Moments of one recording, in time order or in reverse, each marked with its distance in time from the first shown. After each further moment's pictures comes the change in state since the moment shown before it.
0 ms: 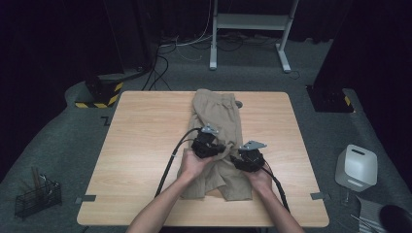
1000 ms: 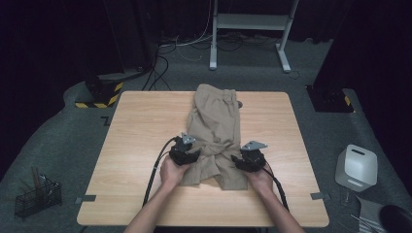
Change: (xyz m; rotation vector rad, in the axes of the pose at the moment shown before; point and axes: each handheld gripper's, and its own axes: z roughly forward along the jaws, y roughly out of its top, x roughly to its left) left arm 0.055 -0.059 -0.024 -0.024 0.391 -0.057; right arm -0.004 0.001 0.001 -0.002 -0.027 0.005
